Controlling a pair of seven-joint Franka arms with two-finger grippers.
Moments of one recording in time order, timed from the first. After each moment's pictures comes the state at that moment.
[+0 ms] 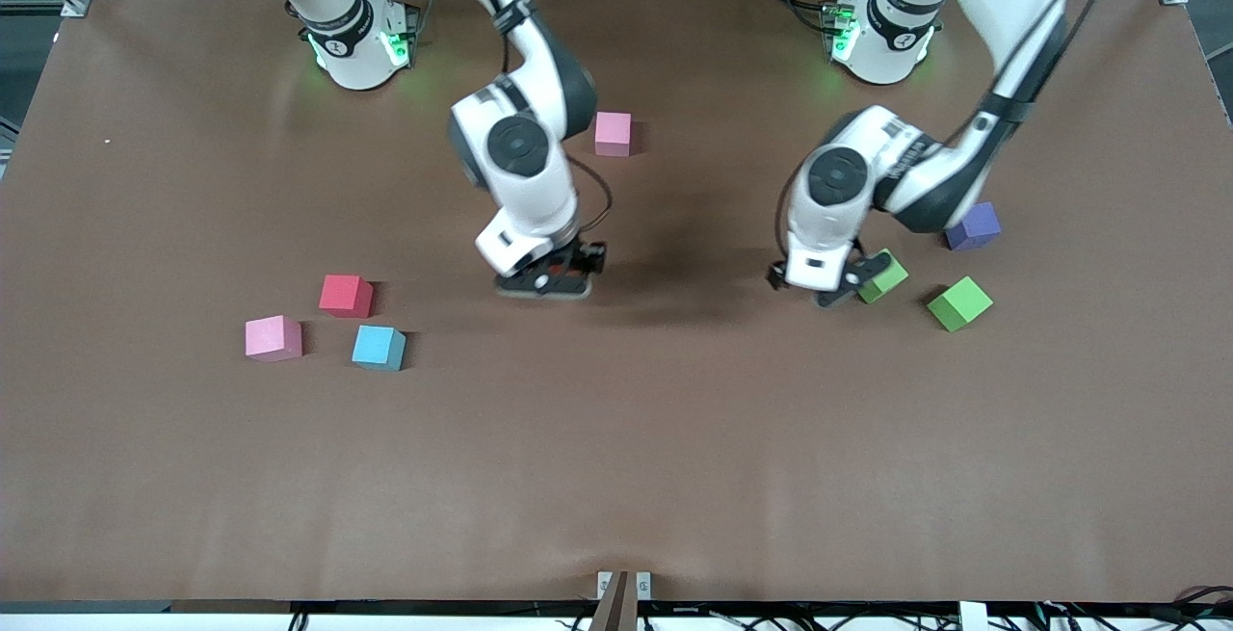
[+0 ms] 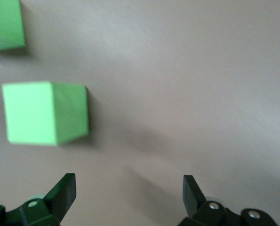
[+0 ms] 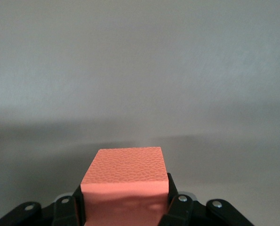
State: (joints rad) left arm 0.17 0.39 -0.59 -2.13 0.46 2.28 -1.26; right arm 1.04 0.53 -0.34 -1.72 0.23 2.26 0.67
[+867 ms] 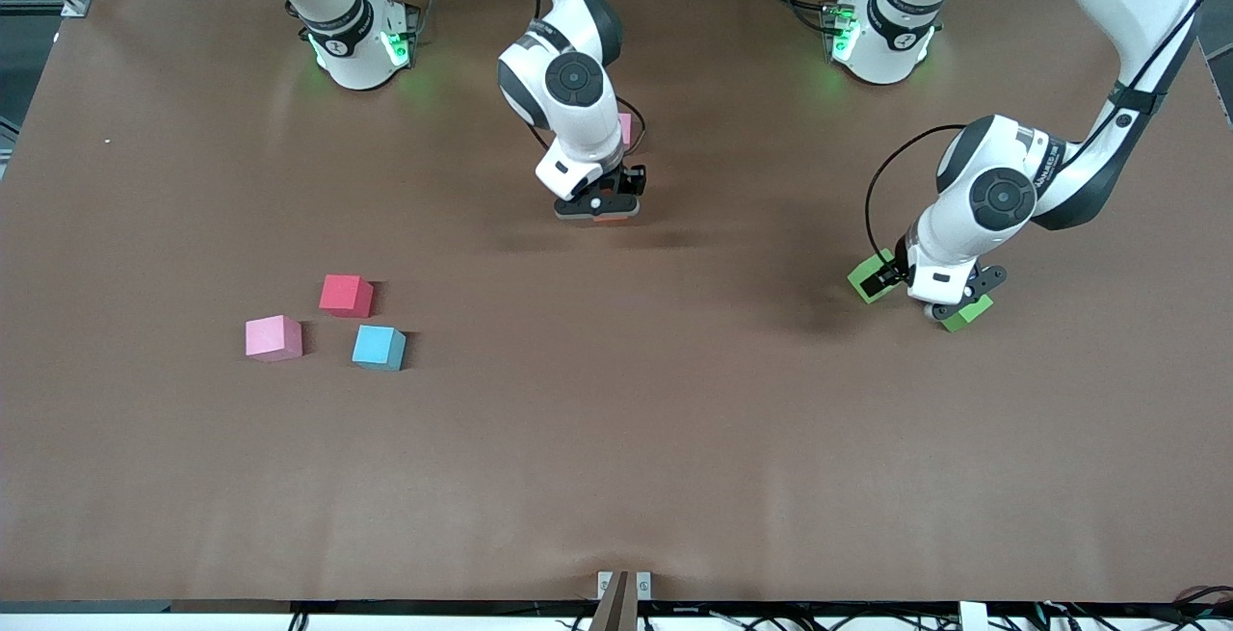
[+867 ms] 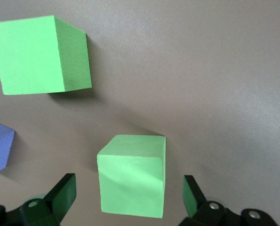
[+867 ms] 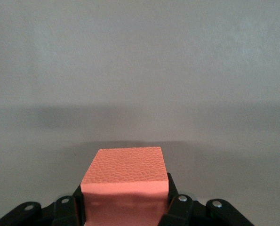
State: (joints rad) left arm 0.71 0.38 -0.87 -2.26 0.46 2.37 -1.04; right arm 1.05 0.43 -0.14 -1.97 0.23 2.40 0.75
